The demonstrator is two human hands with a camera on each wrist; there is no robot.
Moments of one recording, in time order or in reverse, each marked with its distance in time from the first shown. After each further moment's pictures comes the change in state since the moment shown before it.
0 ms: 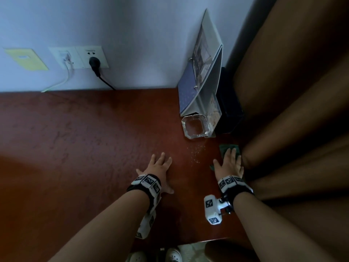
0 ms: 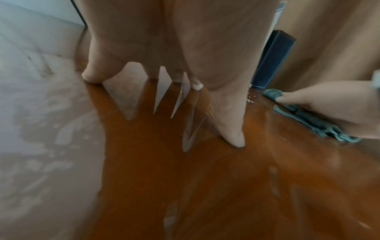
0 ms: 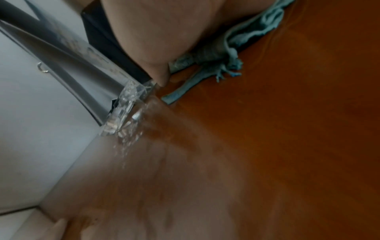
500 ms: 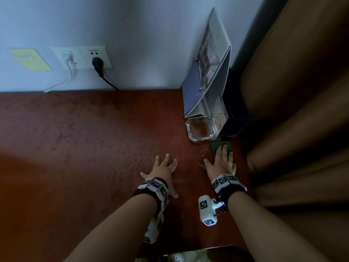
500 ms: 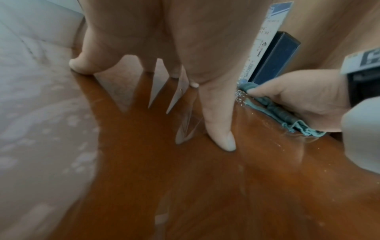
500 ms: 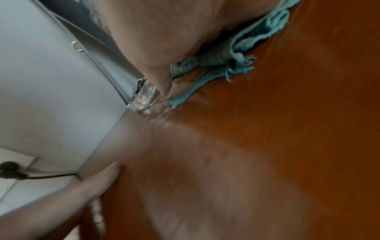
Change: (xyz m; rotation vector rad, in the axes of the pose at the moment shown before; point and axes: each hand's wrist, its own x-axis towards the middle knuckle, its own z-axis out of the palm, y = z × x) left_hand 0.004 0.008 -0.007 -0.028 -0.053 -0.020; right_hand 0.001 -0.039 0.009 -0.049 -0.024 -0.072
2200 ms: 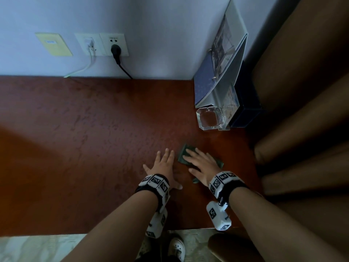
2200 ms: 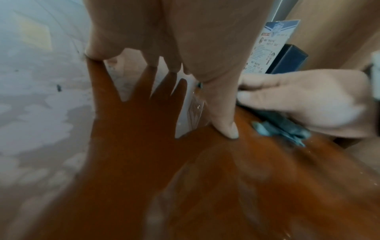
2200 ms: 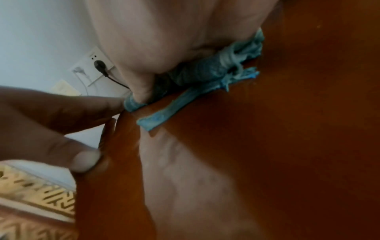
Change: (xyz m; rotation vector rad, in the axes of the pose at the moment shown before) left_hand -0.025 -0.023 0.046 -0.131 0.167 -0.035; right_hand -0.047 -0.005 0.027 -0.128 -0.211 -0.865
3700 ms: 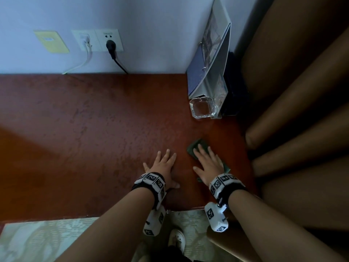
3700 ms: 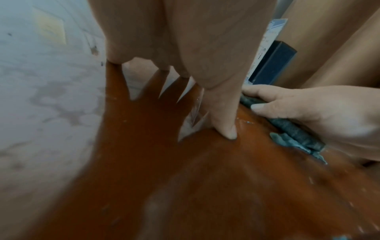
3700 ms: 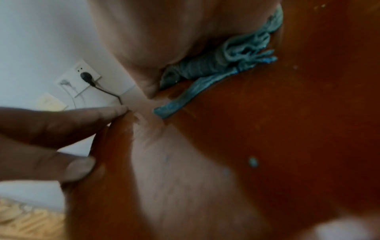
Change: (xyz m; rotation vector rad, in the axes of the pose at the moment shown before) left_hand -0.026 -0.002 0.039 0.046 -0.036 0.091; right_hand -0.057 -0.010 0.019 -0.024 0.011 0.318
